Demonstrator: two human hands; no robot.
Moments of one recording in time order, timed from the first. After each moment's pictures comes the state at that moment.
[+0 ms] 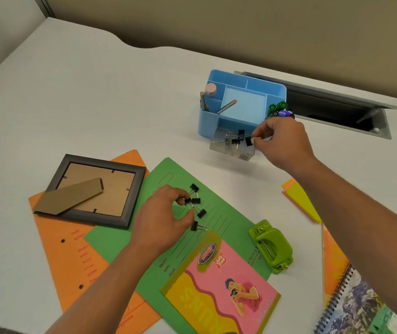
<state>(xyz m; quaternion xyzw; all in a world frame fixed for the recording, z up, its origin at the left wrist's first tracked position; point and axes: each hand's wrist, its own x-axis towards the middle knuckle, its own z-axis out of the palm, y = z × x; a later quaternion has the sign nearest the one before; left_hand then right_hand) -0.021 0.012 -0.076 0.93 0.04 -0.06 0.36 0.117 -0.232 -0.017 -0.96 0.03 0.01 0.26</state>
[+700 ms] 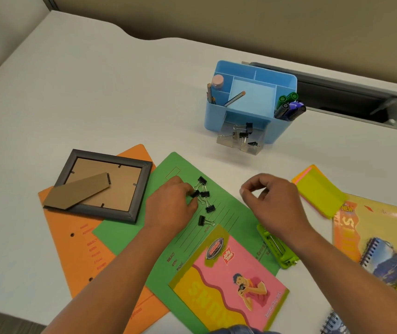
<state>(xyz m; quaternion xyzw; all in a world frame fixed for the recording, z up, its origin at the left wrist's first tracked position) 0.002 0.006 -0.092 0.97 0.03 -0.11 0.21 0.001 -0.204 -0.044 -0.92 0.06 0.07 0.39</state>
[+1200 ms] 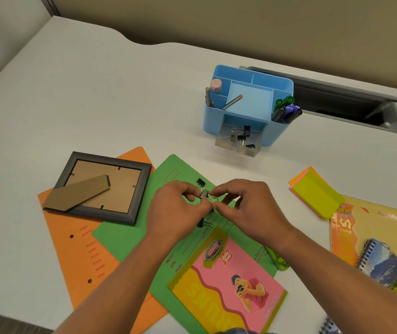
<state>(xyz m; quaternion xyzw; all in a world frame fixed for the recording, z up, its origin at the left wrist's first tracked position) -0.011 -0.009 -0.052 0.89 0.15 -0.10 0.42 -0.001 -0.178 -0.036 -0.90 -0.11 0.12 0.40</state>
